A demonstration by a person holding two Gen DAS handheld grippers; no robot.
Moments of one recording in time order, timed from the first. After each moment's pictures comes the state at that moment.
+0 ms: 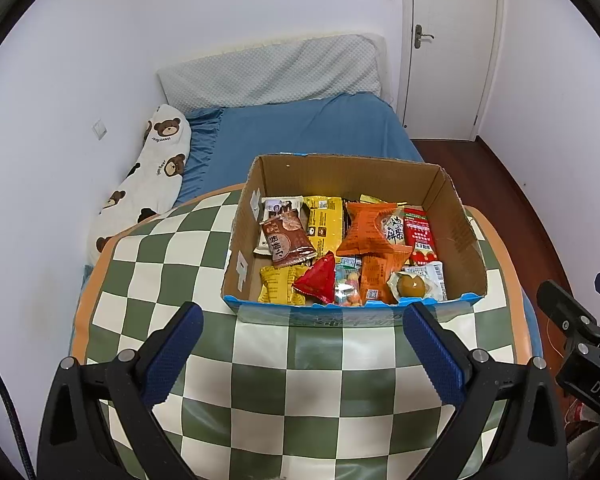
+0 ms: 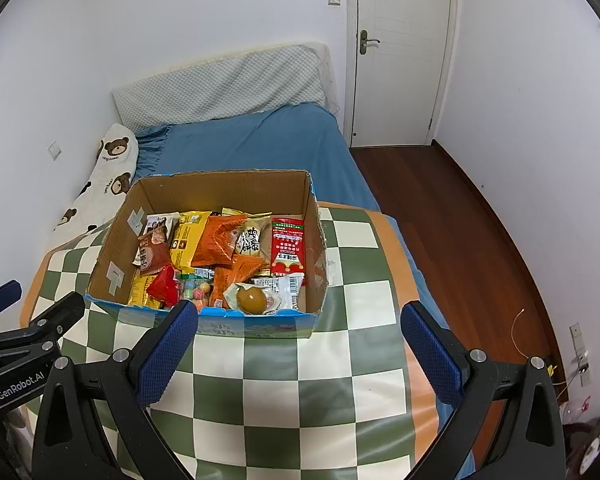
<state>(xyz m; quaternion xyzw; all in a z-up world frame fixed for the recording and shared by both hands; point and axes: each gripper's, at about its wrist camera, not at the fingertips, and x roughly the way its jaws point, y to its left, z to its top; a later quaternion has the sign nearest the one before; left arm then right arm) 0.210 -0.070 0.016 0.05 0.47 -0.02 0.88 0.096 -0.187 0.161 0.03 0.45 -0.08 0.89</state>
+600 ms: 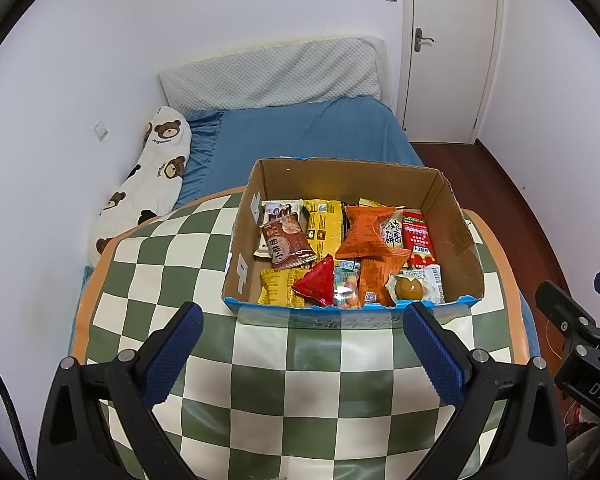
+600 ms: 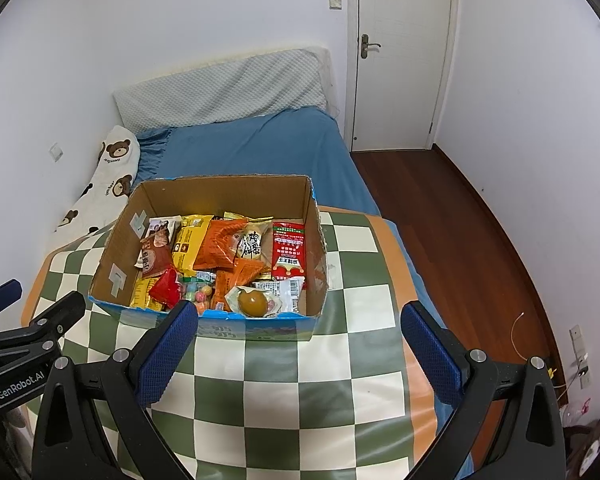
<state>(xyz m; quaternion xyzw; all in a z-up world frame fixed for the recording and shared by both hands) 0.207 -0.071 0.021 0.05 0.46 -0.02 0.88 0.091 -0.186 0.166 0.03 0.45 -0.08 0.89</state>
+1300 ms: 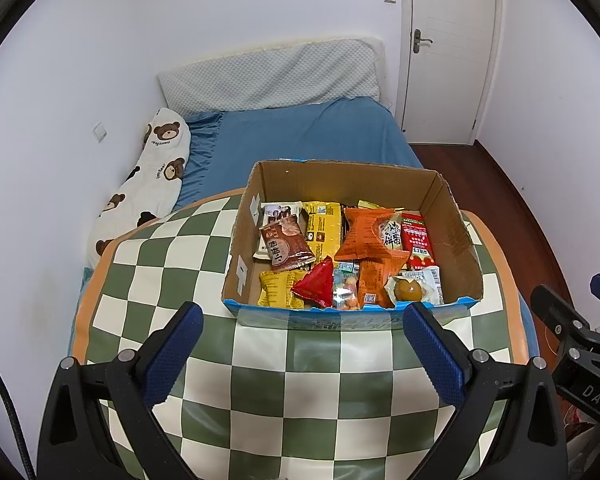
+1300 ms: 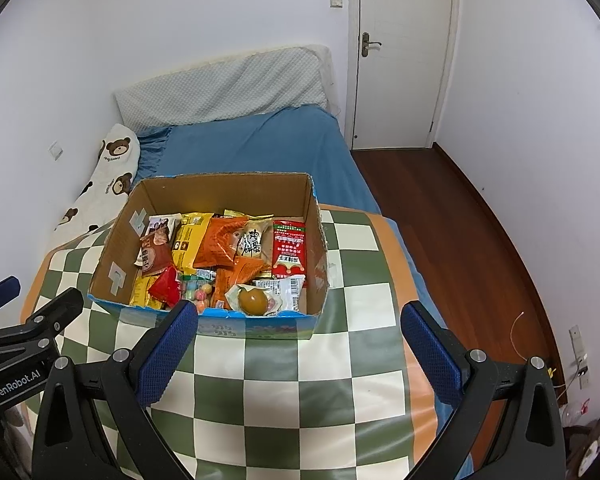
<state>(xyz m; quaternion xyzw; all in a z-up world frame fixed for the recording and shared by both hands) 0.207 -0.071 0.023 0.05 0.46 -0.02 0.88 0.094 -0.189 0.165 0.03 0.45 -0.08 0.89</state>
